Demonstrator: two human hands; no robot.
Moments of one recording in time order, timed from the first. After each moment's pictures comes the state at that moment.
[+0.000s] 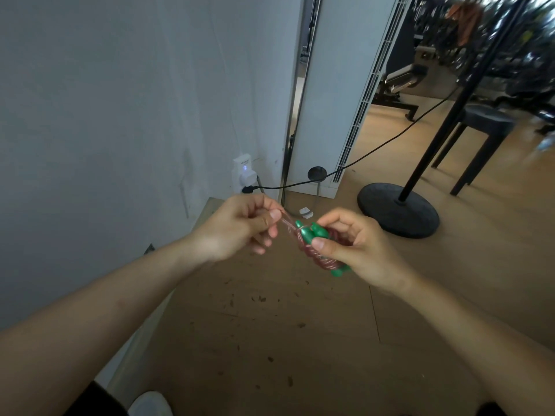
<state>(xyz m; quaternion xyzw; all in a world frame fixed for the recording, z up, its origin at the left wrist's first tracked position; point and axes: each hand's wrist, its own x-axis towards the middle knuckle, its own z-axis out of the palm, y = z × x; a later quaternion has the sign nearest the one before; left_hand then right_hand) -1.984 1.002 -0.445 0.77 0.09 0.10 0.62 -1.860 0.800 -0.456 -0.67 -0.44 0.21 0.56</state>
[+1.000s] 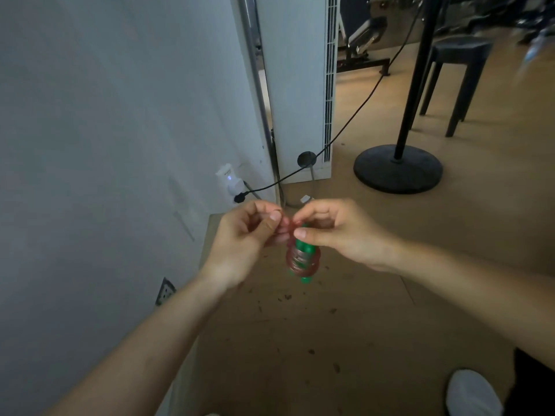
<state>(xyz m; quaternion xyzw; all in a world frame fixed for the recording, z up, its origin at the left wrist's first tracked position) -1.973 0.972 -0.454 0.72 0.08 0.17 0.66 -1.866 0.812 -0.467 -0.67 -0.37 0.23 0.60</state>
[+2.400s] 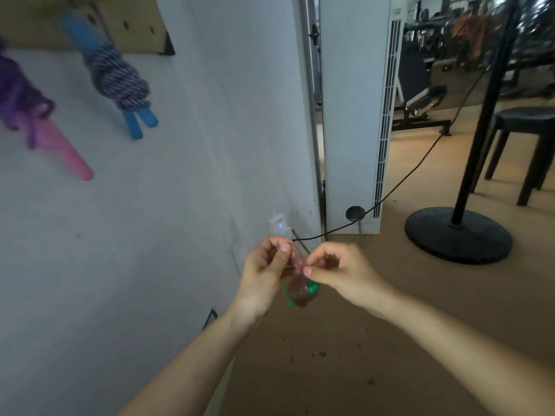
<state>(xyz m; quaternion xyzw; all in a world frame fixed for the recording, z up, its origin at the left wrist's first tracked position) -1.985 0.990 -0.421 0.69 0.14 0.31 0.64 -1.873 0.862 -0.432 -0.68 -0.44 0.15 0.57</state>
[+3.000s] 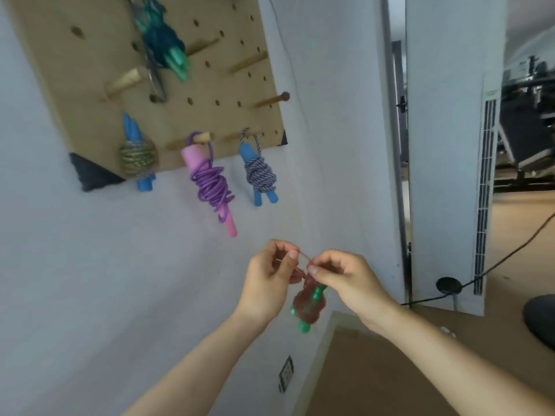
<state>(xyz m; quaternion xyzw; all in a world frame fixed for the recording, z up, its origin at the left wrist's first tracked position) -2.092 1.004 -0.277 0.76 0.21 0.45 0.43 -1.953 0.924 -0.307 -0.50 -0.50 0.22 0.67</state>
